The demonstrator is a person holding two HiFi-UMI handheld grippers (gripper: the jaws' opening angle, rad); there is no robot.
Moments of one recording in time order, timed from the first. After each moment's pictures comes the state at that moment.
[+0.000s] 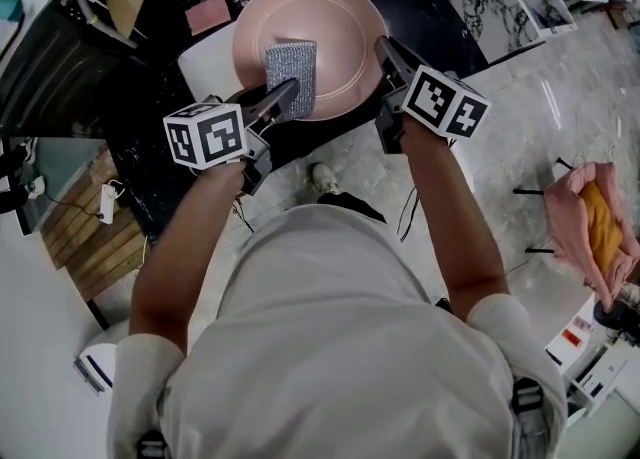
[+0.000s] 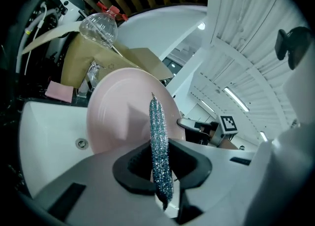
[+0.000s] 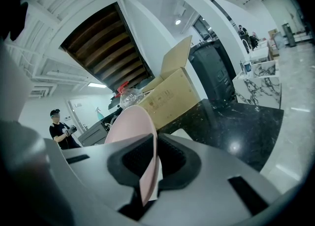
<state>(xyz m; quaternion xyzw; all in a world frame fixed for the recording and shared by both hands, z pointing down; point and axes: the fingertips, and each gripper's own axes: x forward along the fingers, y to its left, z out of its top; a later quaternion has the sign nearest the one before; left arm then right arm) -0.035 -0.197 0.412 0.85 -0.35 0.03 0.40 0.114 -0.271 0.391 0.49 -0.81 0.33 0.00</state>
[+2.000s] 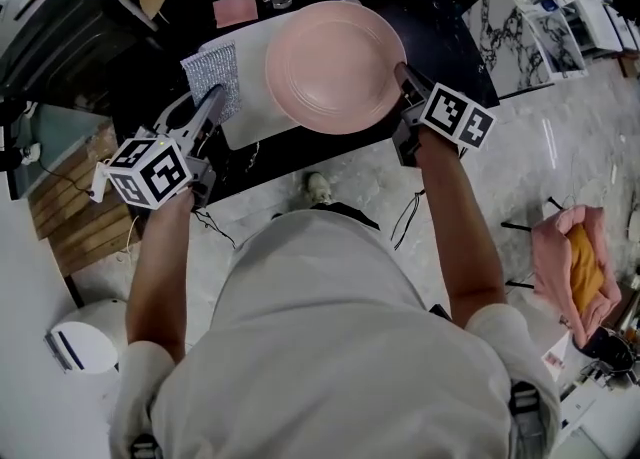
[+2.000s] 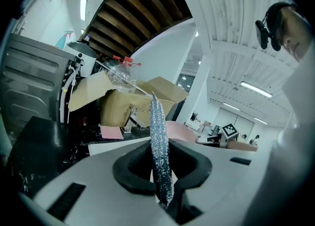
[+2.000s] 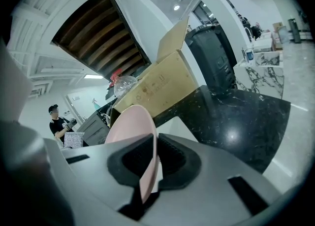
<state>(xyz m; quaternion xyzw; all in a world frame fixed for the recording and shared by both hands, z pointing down) -0.185 -0.181 0.371 0.81 -0.52 0.02 0.27 0.114 -0.294 0.436 0.47 -0.80 0.37 0.06</state>
